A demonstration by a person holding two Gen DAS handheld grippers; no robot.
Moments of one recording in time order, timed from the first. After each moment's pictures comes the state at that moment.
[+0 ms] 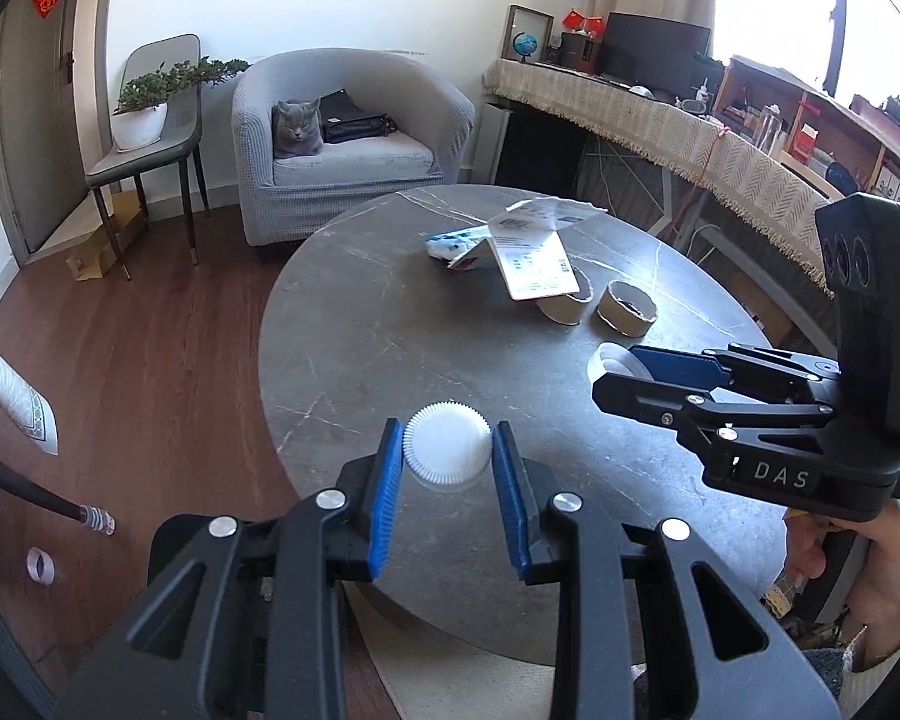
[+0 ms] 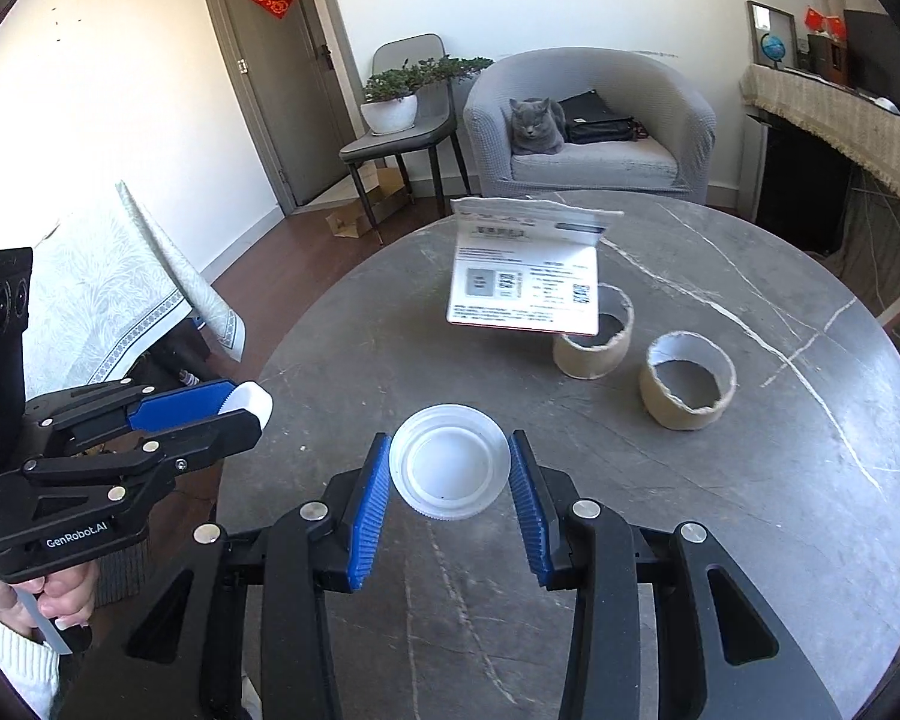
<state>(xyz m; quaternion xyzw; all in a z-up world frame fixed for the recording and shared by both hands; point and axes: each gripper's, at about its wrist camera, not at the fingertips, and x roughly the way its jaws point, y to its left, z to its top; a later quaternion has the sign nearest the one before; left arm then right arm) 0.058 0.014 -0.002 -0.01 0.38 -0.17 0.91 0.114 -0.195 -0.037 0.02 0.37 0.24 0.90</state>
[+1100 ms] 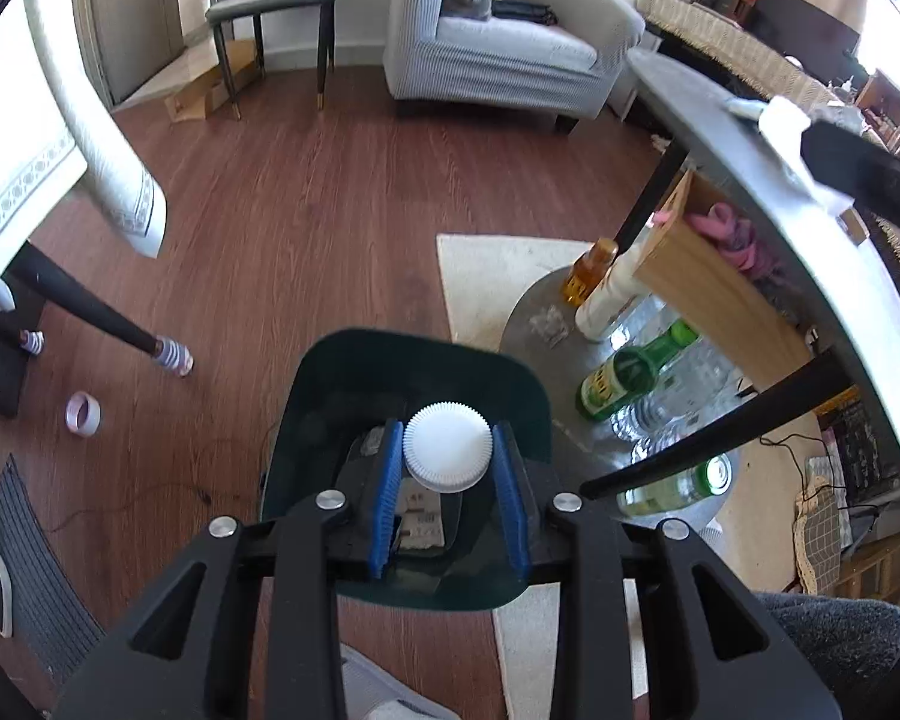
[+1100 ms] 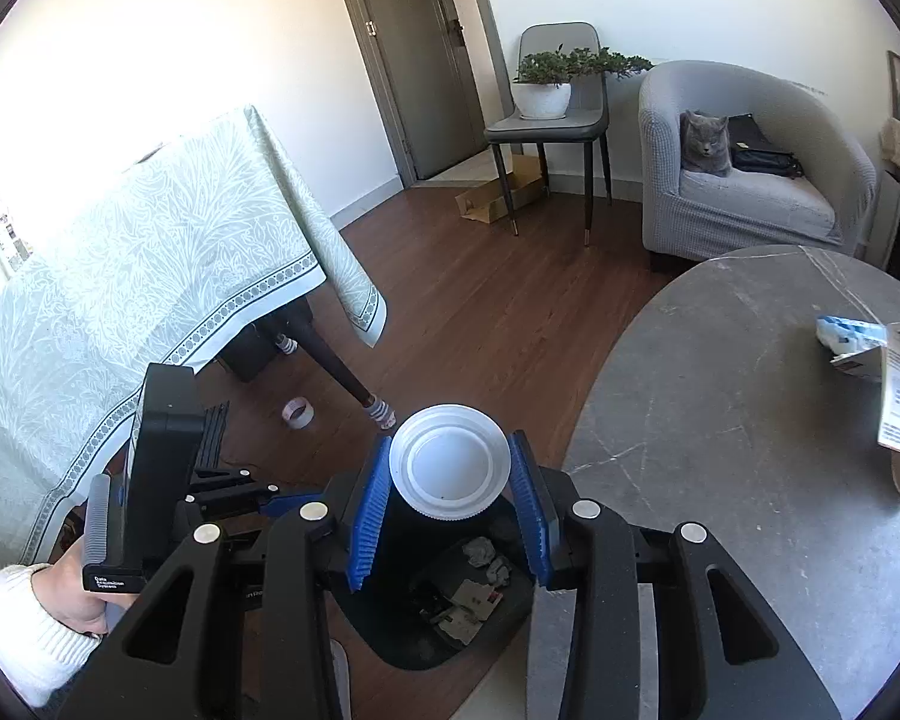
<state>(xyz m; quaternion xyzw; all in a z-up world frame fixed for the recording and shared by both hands) 0.038 0.187 -0.112 -0.05 0.51 -0.06 0.86 0.119 -0.022 -0.037 -0.02 0.37 0.37 0.85</state>
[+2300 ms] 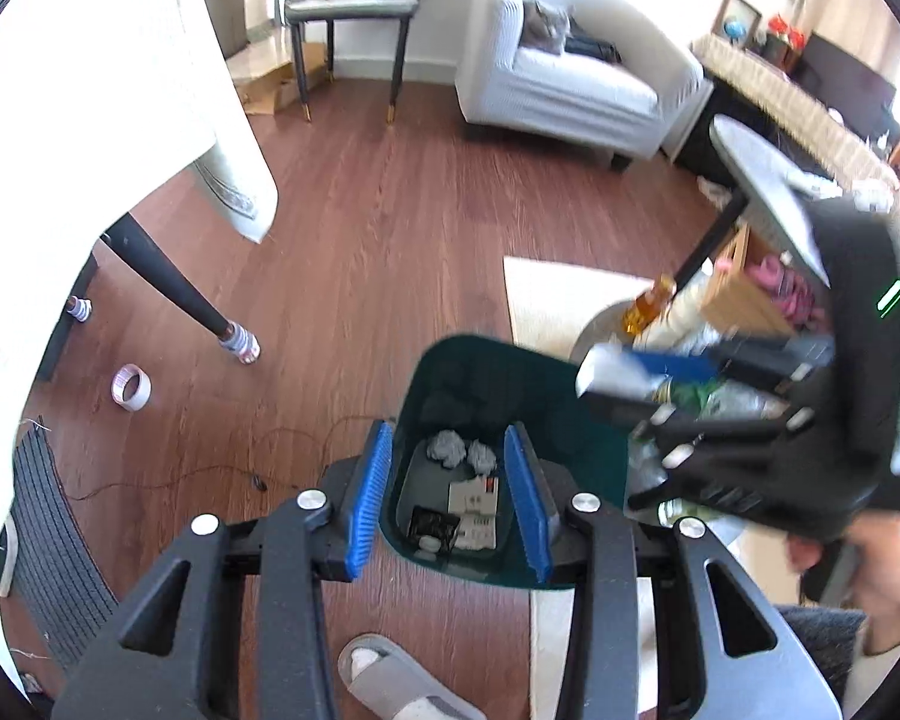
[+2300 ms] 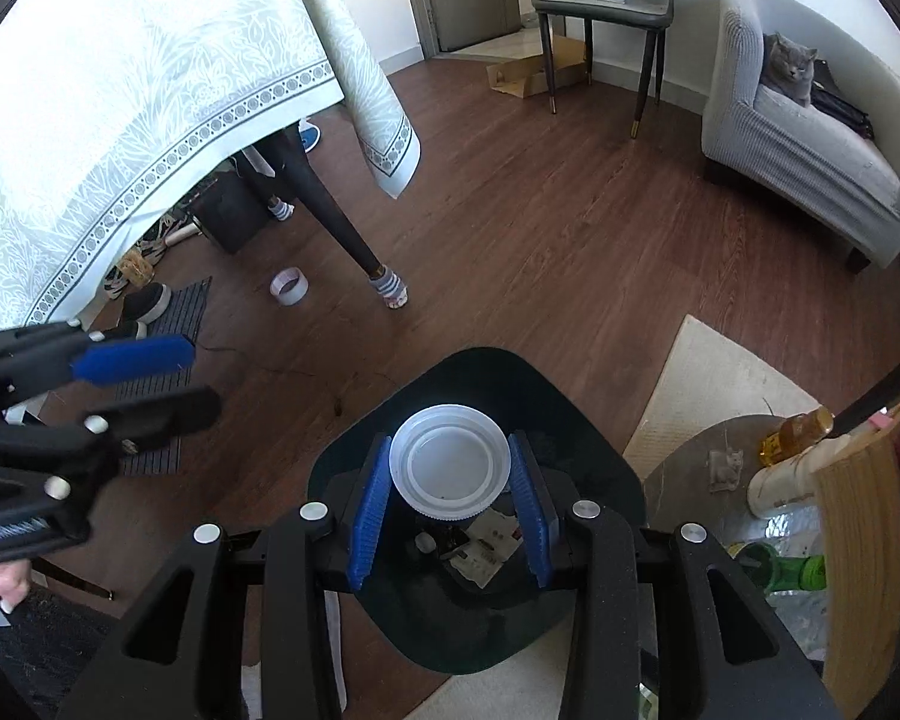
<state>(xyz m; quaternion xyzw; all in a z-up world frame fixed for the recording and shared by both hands) 0.010 0.267 -0.082 -0.08 0.48 0.00 0.87 0.124 0.099 -0.142 -0.12 0.48 0.36 0.79</state>
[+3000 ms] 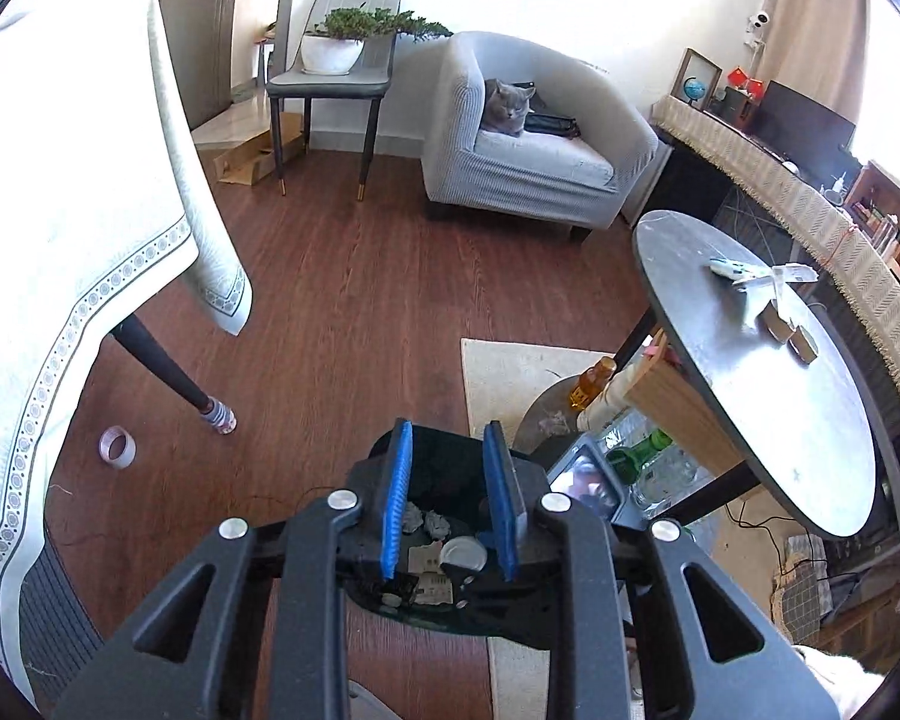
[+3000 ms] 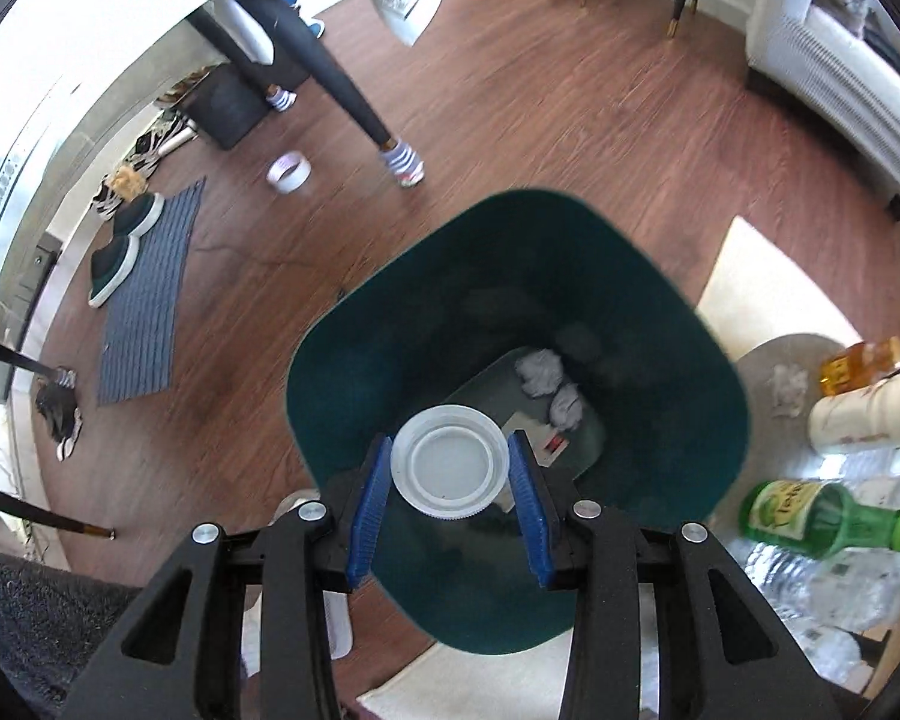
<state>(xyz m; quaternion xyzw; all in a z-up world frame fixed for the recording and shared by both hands) 0.007 0.242 -0.009 -0.09 0.41 -0.03 0.91 0.108 0.125 -0.225 -0.16 0.57 0.36 0.72</state>
